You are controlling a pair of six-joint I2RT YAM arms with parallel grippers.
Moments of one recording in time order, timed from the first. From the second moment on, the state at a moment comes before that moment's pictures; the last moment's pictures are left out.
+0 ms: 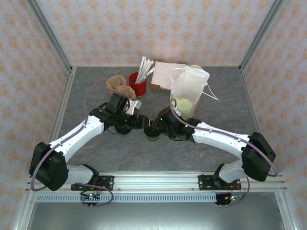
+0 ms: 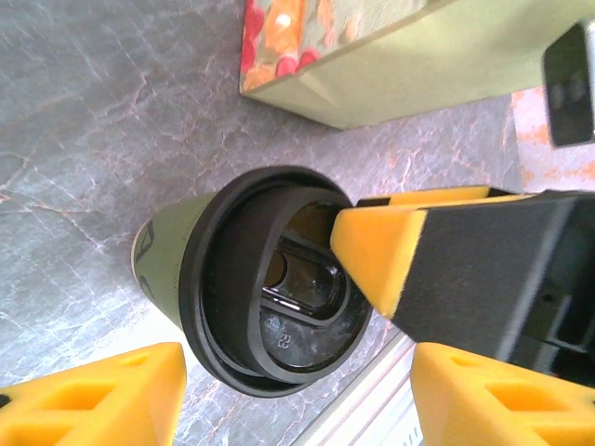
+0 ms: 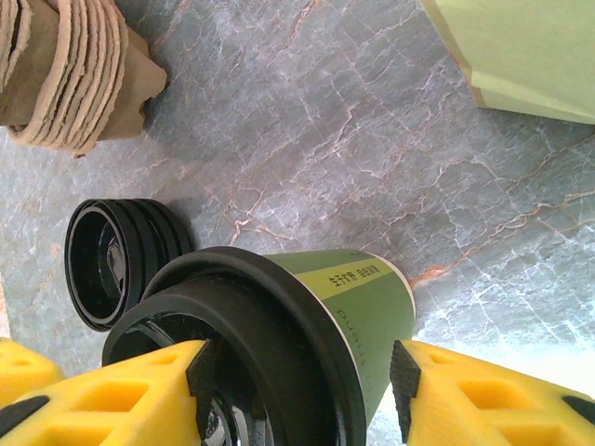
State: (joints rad) left arm -0.44 1.31 0.96 -0.57 0.57 -0.49; right arm 0.90 1.41 0.94 -0.43 0.12 1.21
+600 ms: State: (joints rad) left arm -0.36 1.24 0.97 -0.65 0.51 -0.49; right arm 0.93 1.42 0.97 -0.42 0.08 1.21
